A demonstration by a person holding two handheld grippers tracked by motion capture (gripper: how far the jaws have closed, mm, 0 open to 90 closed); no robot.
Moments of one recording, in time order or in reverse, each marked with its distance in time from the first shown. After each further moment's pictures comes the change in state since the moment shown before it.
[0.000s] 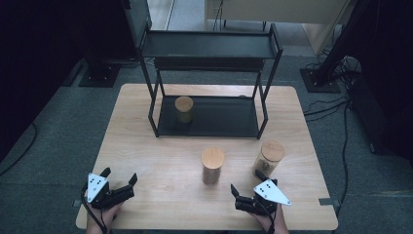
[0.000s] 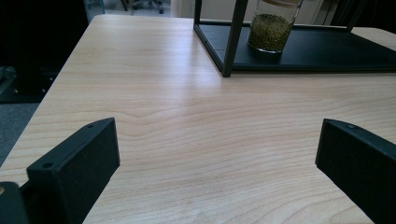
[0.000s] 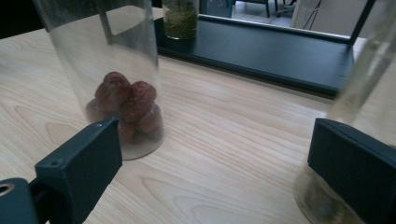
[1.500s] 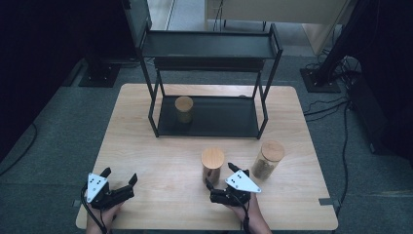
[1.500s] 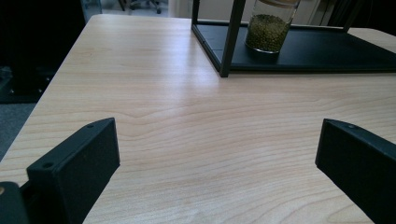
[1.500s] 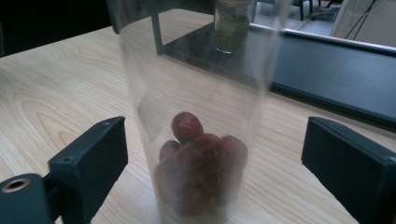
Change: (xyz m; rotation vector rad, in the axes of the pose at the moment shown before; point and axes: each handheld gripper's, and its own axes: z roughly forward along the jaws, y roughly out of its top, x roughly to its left) left arm 0.000 0.000 0.000 -0.001 -0.011 -0.002; right arm 0.046 0.022 0.050 0.003 0.110 -0.032
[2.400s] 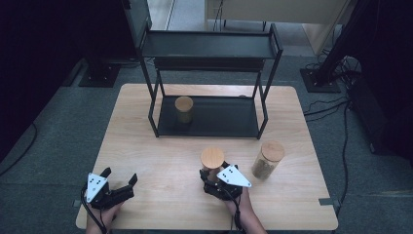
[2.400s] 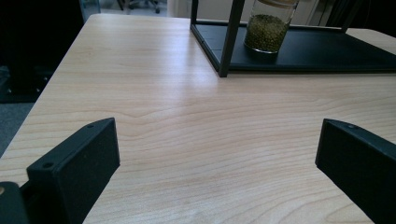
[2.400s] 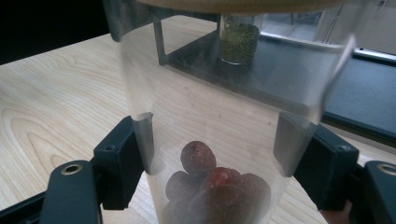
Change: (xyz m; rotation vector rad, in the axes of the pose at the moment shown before) left arm 0.001 0.000 0.000 0.000 -0.006 -0.004; right arm 0.008 0.009 0.022 -0.015 -0.014 -0.004
